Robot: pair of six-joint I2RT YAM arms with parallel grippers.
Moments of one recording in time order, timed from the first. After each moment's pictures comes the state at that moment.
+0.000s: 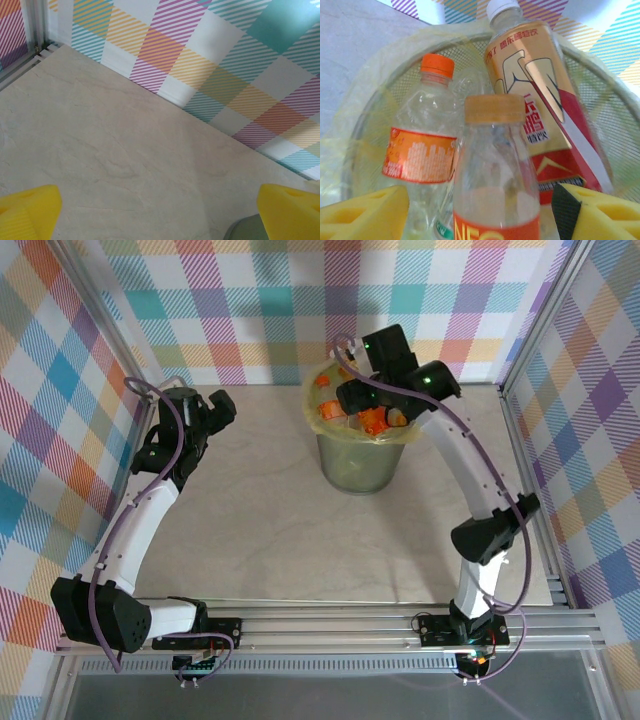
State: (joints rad) left arm -0.18 1.27 1.26 -0.44 -0.26 -0.58; right arm 0.57 1.88 2.29 -1.15 0.15 0.00
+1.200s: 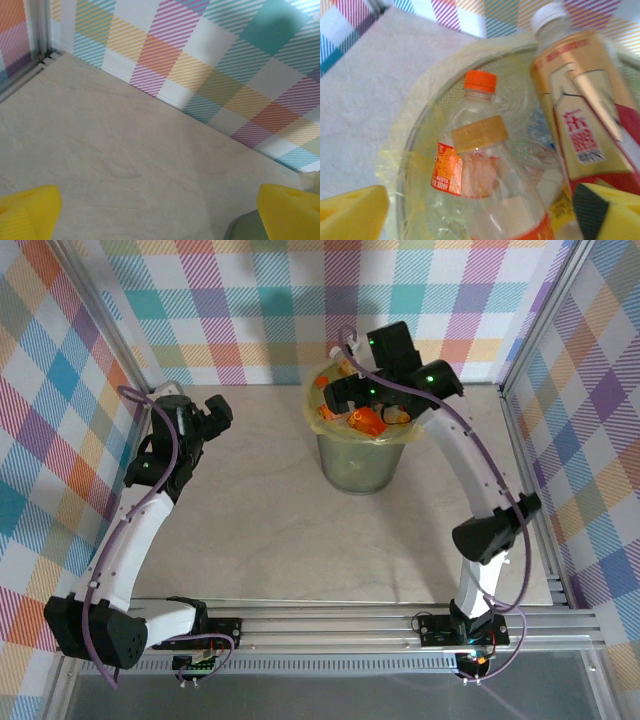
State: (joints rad) left arm -0.18 1.18 1.21 -0.44 -0.28 -0.54; right arm 0.55 1.83 2.25 -1.10 -0.02 0.06
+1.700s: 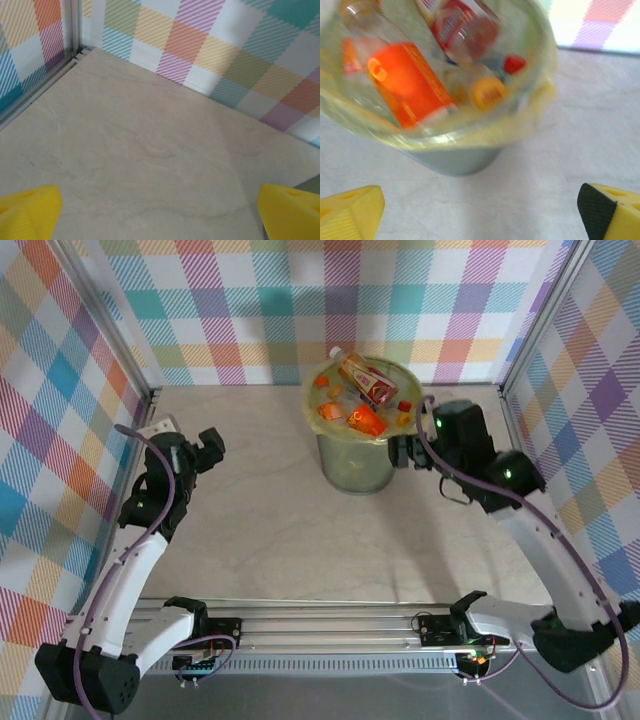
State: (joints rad) left arm -0.18 0.94 0.93 -0.42 -0.32 -0.46; right arm 0.55 1.10 1.39 -0.96 0.28 0.24
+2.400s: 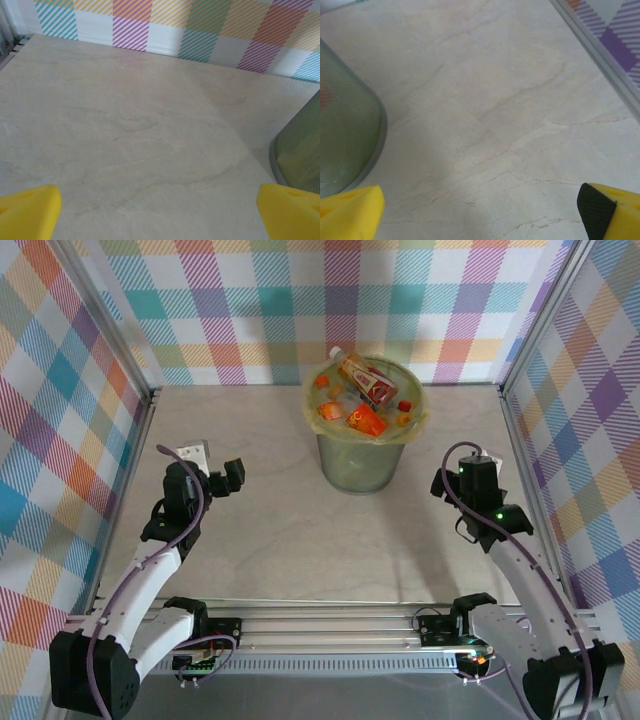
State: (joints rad) left arm -0.17 0.93 0.61 -0.06 -0.13 -0.23; right arm 0.20 0.90 0.77 -0.63 0.34 0.44
